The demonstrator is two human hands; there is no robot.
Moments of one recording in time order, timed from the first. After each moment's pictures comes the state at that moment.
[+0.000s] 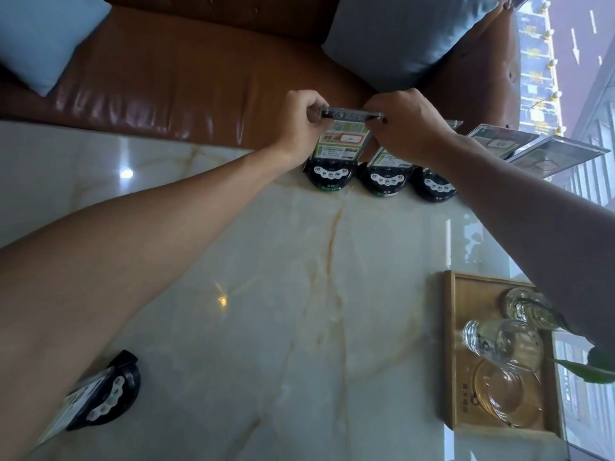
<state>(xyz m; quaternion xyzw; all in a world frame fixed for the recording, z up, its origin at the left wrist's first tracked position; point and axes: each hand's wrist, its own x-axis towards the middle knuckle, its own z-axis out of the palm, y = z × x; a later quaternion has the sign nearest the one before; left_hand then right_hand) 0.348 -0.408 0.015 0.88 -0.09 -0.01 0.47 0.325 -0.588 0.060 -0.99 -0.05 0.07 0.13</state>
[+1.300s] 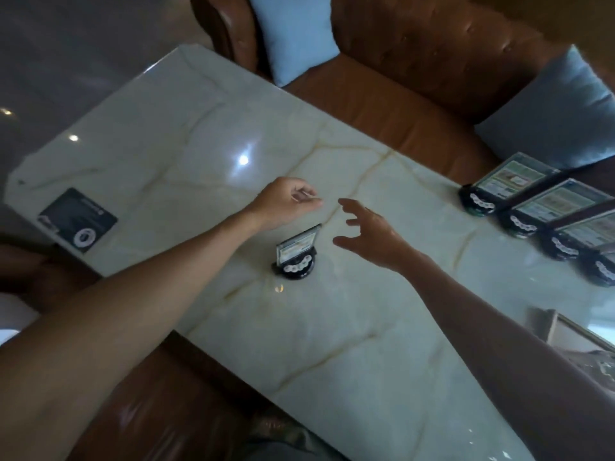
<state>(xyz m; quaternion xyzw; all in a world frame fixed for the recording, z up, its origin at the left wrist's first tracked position) 0.034 -0.018 0.072 0.86 0.09 -0.11 0.49 0.063 -0.250 0.060 -0.88 -0.23 0.23 0.33</state>
